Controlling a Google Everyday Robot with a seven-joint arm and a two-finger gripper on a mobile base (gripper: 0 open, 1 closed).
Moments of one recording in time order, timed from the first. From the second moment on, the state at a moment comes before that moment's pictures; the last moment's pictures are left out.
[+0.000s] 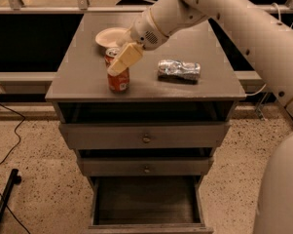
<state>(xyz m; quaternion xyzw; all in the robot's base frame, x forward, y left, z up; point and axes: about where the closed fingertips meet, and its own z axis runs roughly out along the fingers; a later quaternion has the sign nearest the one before) 0.641 0.069 0.922 -0.62 0.66 0.25 0.34</state>
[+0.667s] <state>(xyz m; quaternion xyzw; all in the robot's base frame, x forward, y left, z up) 0.639 0.087 0.914 -0.61 0.64 0.32 0.33</state>
